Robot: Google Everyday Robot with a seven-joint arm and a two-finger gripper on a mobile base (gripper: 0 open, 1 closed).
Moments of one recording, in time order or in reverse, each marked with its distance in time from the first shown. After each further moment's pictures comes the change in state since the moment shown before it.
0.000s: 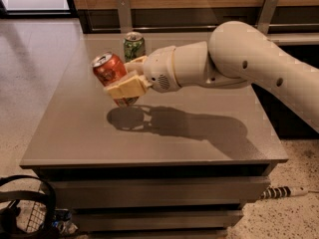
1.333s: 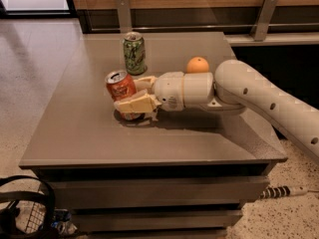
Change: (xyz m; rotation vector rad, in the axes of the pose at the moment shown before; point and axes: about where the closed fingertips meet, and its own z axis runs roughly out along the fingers) arm 0.052 -0.011 0.011 -0.070 -0.162 0.036
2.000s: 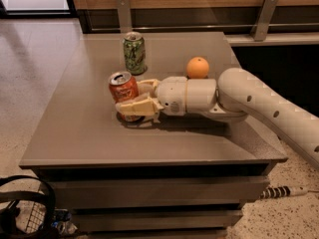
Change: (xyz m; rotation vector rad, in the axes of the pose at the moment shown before) arm 0.005 0.004 -0.006 0.007 -0.051 0.000
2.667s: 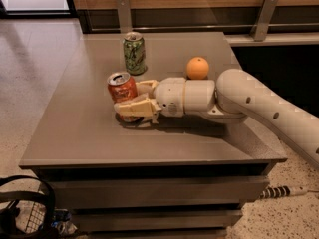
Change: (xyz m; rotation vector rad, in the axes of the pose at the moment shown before) arm 0.002 0.002 0.003 0.024 0.018 0.012
